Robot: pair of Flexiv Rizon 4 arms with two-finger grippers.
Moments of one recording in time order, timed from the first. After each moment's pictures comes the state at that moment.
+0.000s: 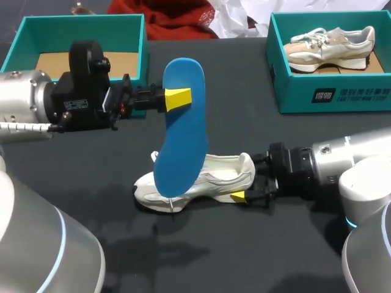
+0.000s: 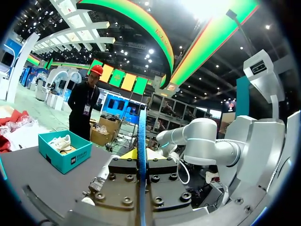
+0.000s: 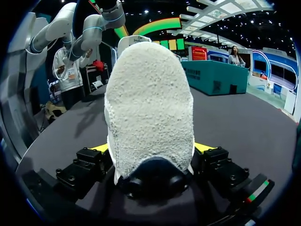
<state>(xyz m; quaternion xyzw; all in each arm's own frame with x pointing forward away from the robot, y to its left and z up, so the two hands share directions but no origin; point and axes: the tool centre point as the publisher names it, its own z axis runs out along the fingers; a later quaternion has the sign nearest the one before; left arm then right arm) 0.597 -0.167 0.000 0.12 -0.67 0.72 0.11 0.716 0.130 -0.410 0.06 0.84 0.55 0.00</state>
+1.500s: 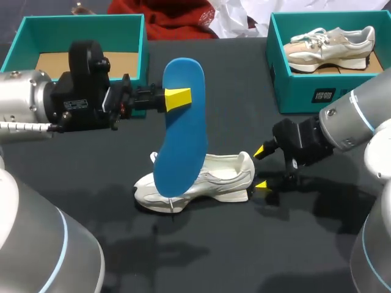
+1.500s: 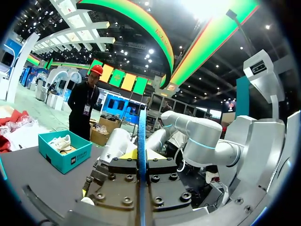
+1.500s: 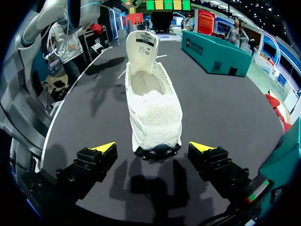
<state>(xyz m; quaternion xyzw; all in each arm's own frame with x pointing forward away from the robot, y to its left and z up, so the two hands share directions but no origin) 0.597 -0.167 0.001 0.12 -0.67 0.72 0.11 0.707 0.073 -0.358 0.05 0.94 0.35 -0.01</state>
